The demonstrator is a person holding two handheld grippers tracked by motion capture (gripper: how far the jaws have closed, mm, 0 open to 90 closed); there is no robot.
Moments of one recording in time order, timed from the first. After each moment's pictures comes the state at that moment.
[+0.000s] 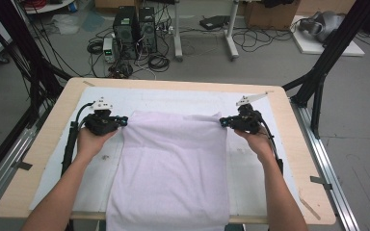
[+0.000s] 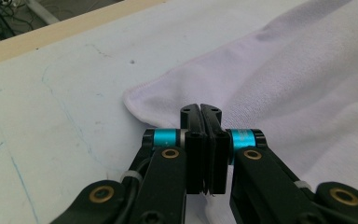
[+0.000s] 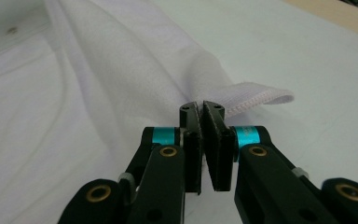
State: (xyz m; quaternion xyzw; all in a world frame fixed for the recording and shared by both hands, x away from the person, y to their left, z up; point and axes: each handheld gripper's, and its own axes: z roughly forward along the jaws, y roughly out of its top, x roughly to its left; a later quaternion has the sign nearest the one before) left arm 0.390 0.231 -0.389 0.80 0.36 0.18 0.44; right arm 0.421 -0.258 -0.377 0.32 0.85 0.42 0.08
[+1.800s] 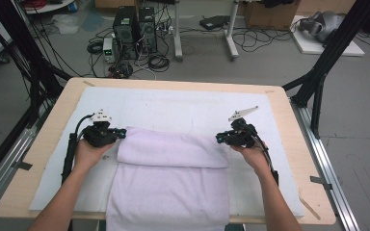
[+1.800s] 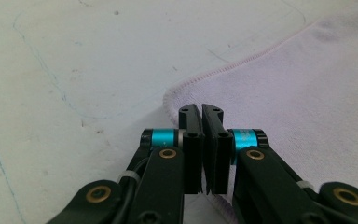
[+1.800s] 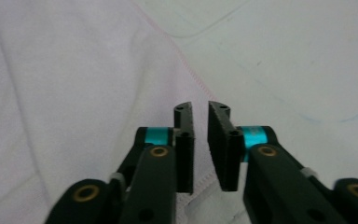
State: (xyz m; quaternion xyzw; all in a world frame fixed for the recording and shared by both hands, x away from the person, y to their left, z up) left arm 0.380 0.233 -0.419 0.81 0.39 0.15 0.41; right arm 0.400 -0.242 -0.411 0.33 0.87 0.37 0.05
